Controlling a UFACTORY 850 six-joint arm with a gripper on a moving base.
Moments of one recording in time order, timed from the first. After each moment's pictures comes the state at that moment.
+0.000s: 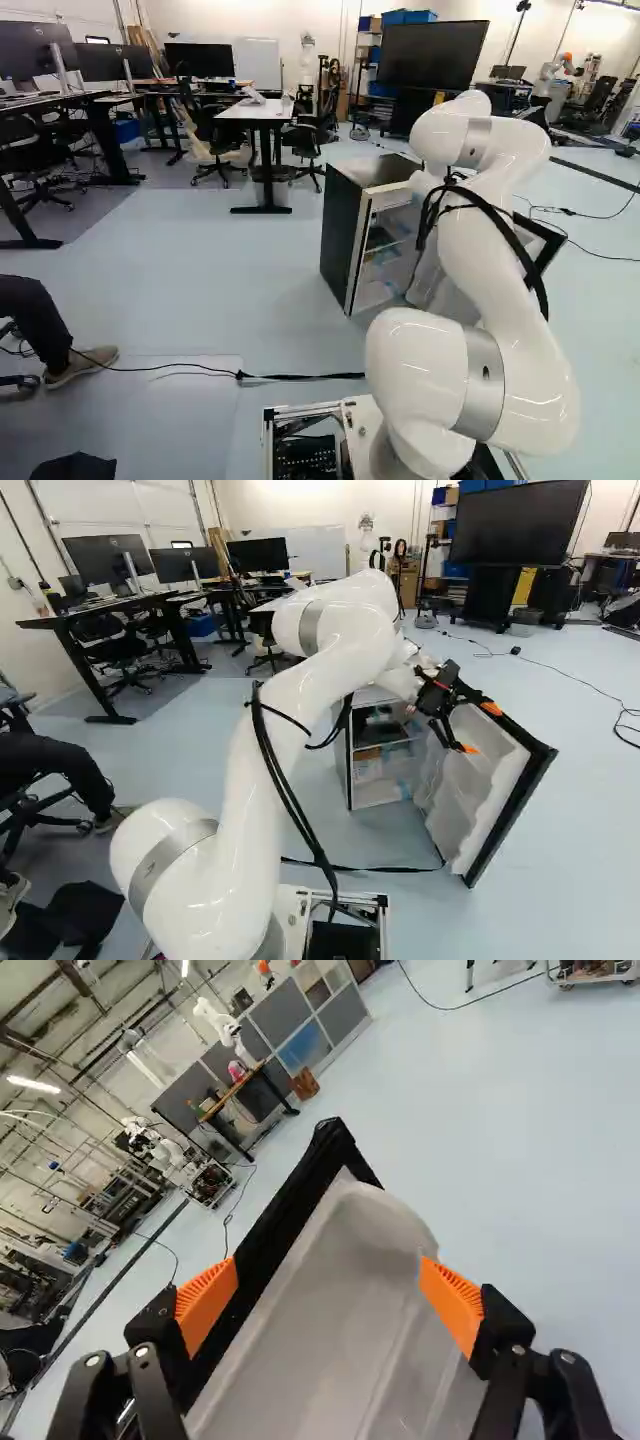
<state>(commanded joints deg) -27.9 -57.3 -93.1 100.1 73.9 0.0</state>
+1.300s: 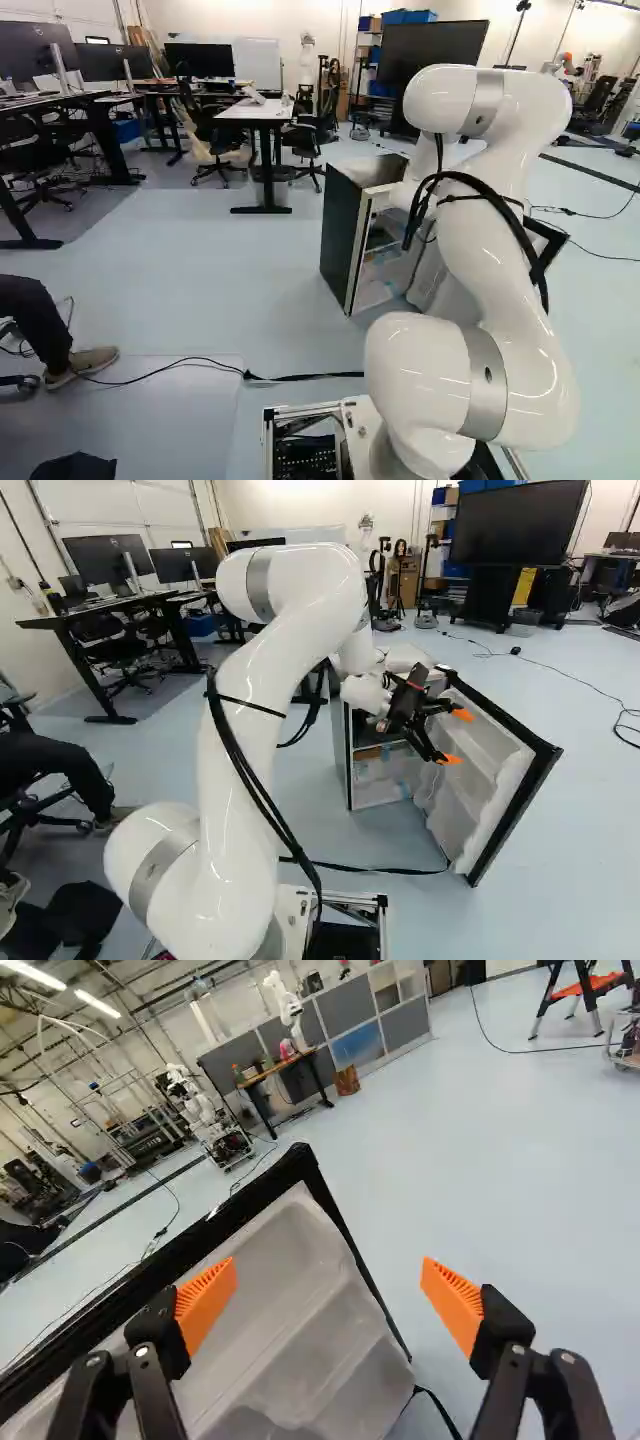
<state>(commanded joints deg) -21.3 -42.3 -64.5 91.7 73.9 0.0</state>
